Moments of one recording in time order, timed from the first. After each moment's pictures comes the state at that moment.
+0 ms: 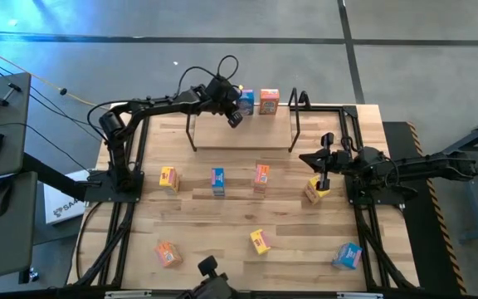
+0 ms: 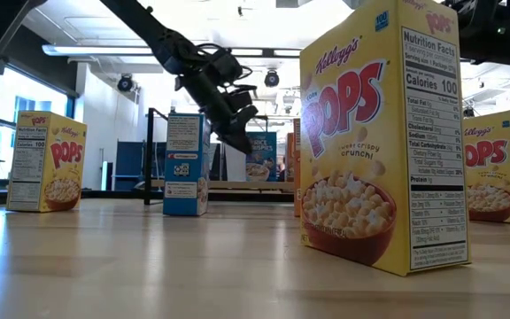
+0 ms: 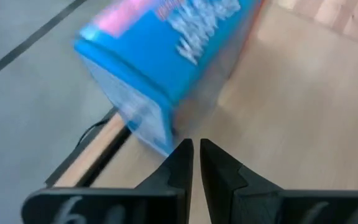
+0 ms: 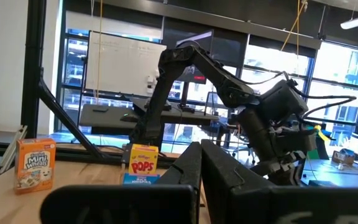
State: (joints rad) left arm 0.61 1.90 1.37 -0.25 0.01 0.04; right arm -0.03 0.59 0.12 0.74 0.08 -0.19
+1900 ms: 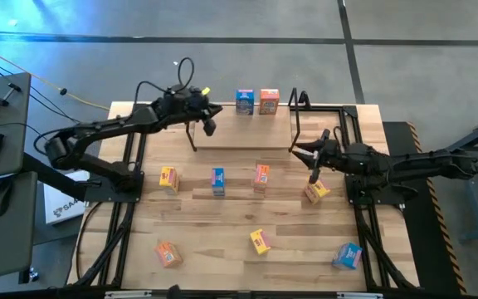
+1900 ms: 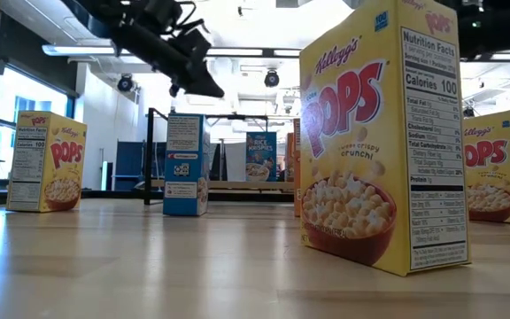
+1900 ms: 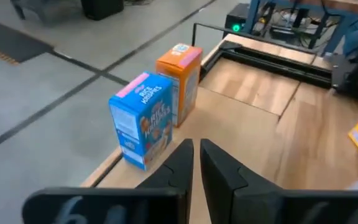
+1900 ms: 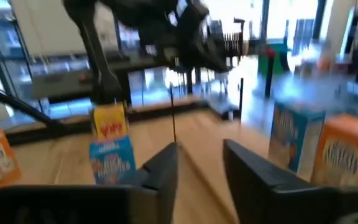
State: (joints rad) left arm 0.58 1.32 0.90 0.04 0.07 0.01; right arm -0.02 0.67 0.32 0.30 0.30 0.08
